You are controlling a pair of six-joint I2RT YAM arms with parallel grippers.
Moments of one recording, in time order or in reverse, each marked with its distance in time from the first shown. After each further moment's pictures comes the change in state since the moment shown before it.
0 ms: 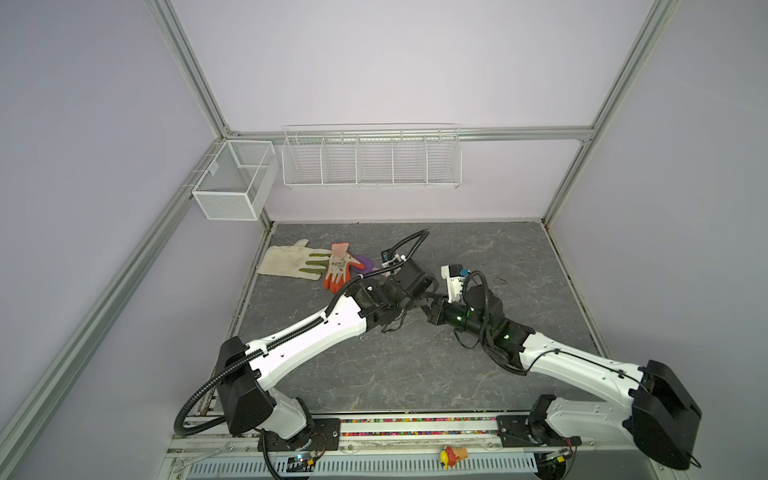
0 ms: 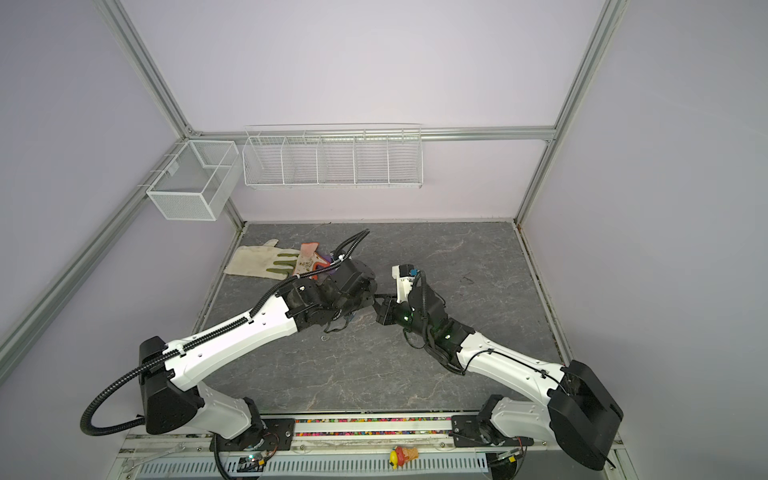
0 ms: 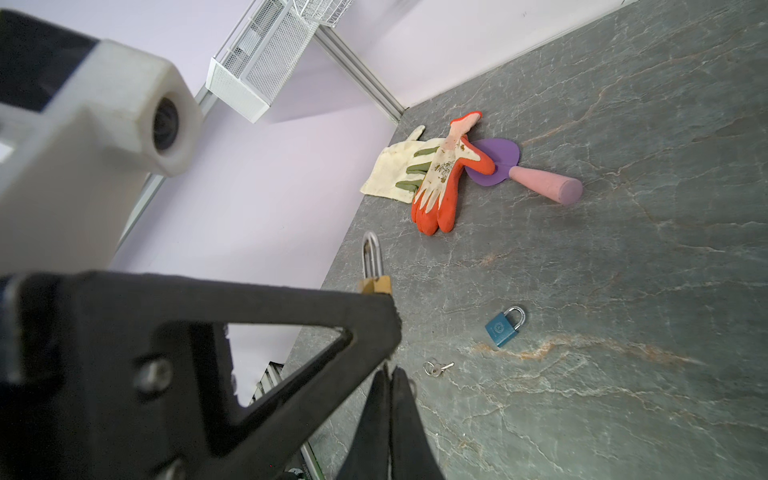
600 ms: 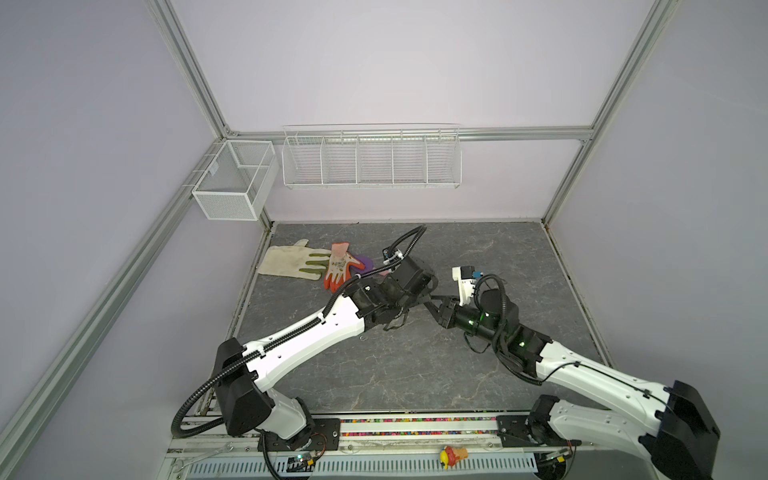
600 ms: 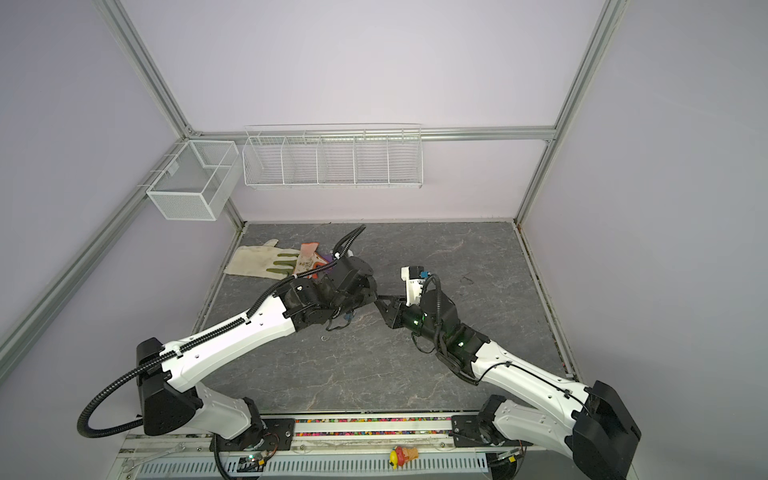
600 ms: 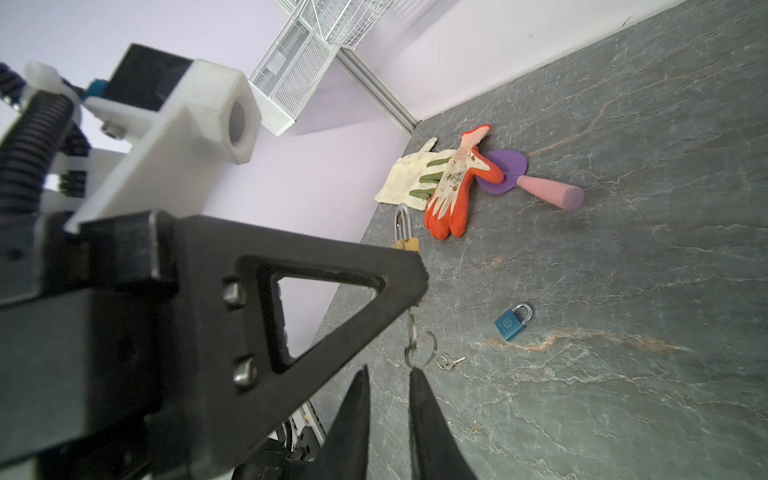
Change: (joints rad) left arm 0.008 -0.011 0.001 0.074 0.027 -0.006; right arm -0.004 -0.140 -0.040 -0.059 -0.012 0.032
